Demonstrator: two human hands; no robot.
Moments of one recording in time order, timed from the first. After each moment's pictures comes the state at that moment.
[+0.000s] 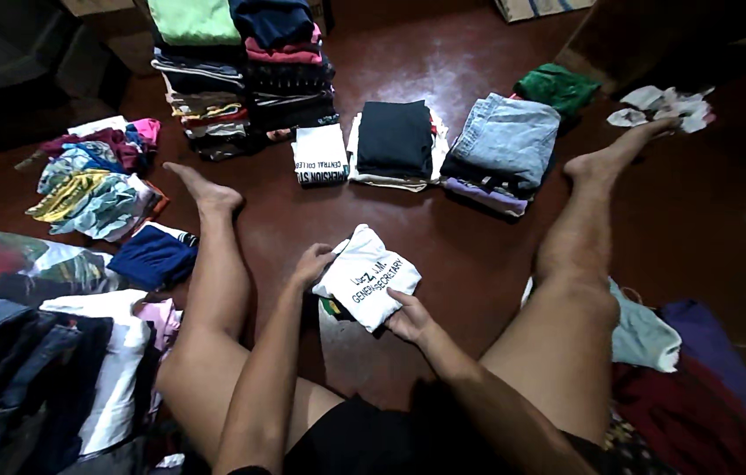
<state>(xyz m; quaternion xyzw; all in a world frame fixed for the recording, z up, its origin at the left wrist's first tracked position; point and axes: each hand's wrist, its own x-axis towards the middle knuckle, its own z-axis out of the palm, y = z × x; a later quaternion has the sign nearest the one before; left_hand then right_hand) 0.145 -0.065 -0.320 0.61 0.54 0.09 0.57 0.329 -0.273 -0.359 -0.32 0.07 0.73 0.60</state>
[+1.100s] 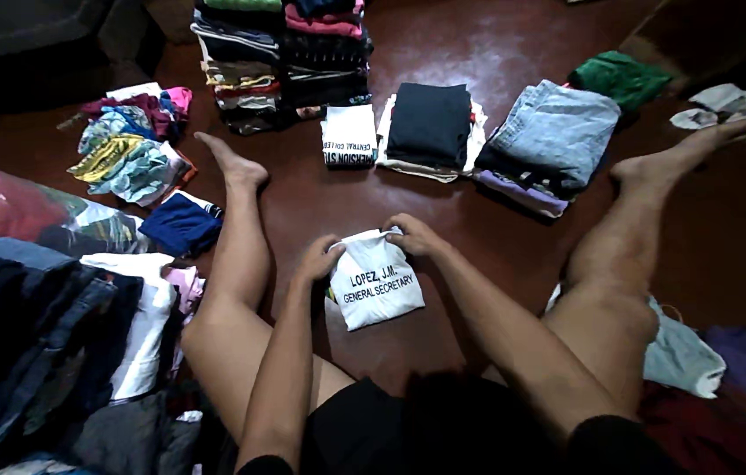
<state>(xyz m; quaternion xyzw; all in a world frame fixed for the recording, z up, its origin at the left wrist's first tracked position) 0.104 -0.091 -0.308 0.74 0.46 0.15 0.47 0.393 -0.140 -0.309 -0.58 -0.68 0.36 0.28</state>
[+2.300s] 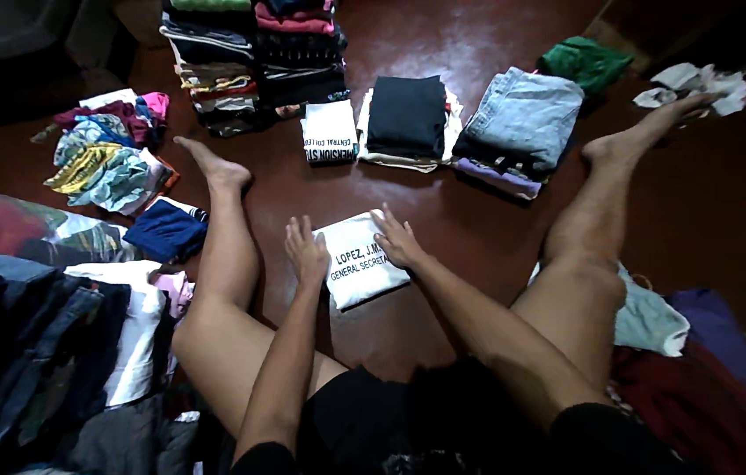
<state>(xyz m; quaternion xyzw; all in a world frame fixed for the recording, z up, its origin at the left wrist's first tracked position) 0.130 -0.106 -0.357 0.74 0.62 0.21 0.17 0.368 -0.180 -0.344 -0.70 -0.62 0.26 0.25</state>
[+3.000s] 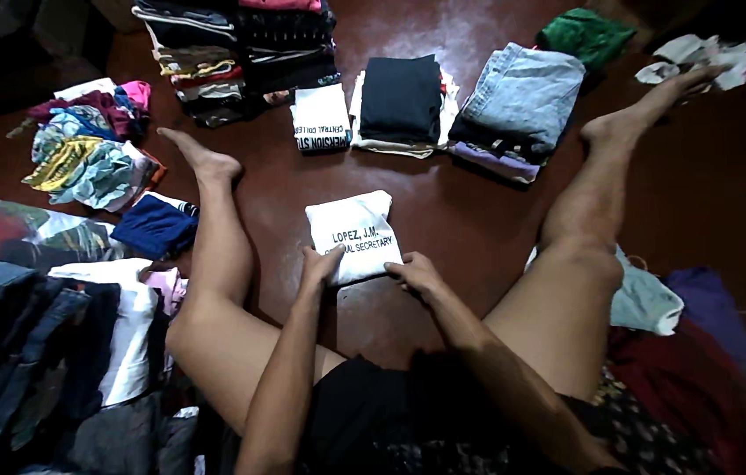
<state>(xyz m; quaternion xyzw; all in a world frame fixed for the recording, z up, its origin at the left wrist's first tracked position) 0.144 -0.151 -0.305 0.49 0.69 0.13 0.52 0.346 -0.266 -0.325 -0.76 -0.20 0.54 0.31</state>
